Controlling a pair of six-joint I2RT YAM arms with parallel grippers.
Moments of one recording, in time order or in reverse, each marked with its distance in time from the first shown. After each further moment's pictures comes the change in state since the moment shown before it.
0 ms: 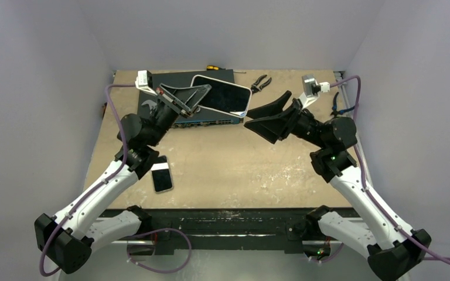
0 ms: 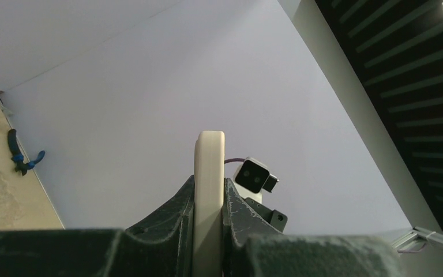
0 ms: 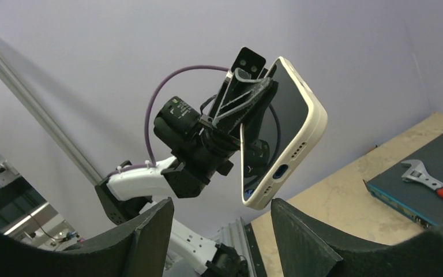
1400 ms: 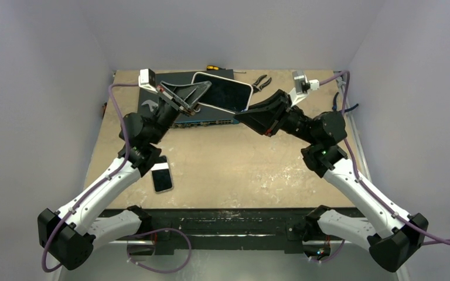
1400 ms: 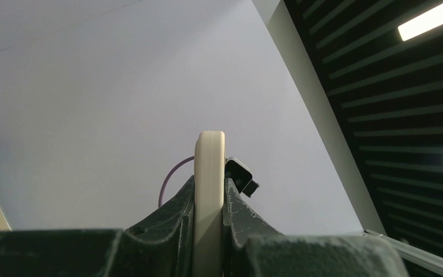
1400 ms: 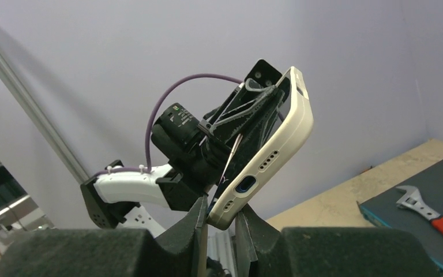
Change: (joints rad) left arm 0.001 0.052 0.001 0.083 0.005 -0.140; right arm 0.099 0.099 0.035 0.084 0.063 -0.091
